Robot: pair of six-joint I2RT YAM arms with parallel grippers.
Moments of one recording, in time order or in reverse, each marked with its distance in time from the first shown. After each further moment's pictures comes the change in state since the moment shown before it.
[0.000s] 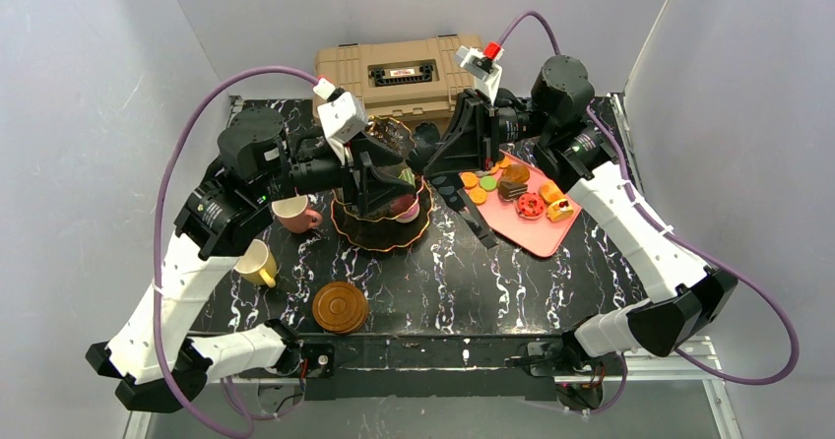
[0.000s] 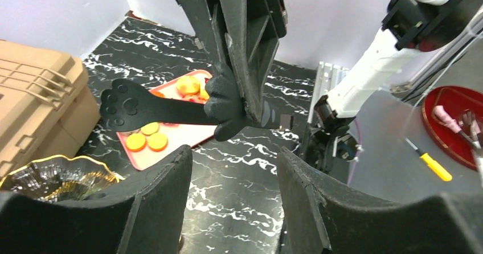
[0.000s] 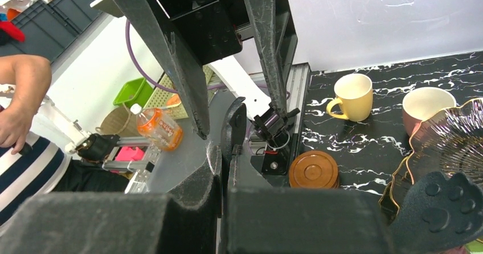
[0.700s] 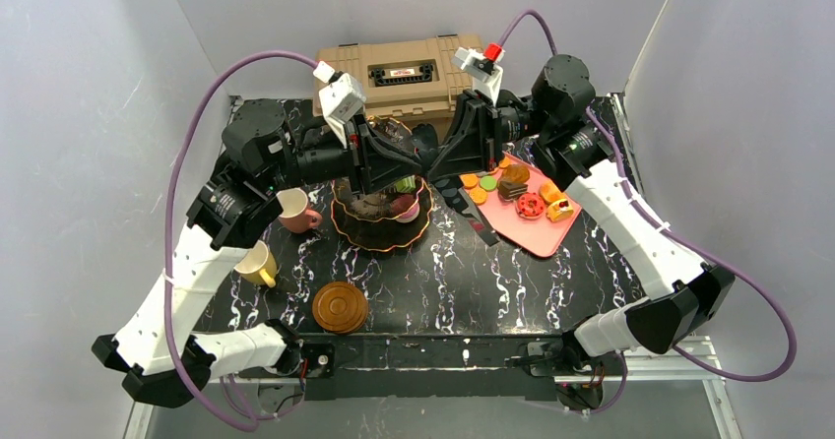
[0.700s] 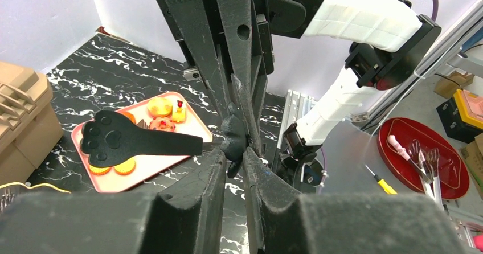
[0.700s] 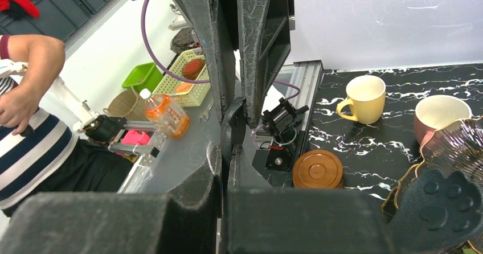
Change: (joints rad) left arm 0.008 0.027 -0.019 0.161 0.073 -0.205; right arm 0.002 0.016 0.000 0.077 -0.084 0.026
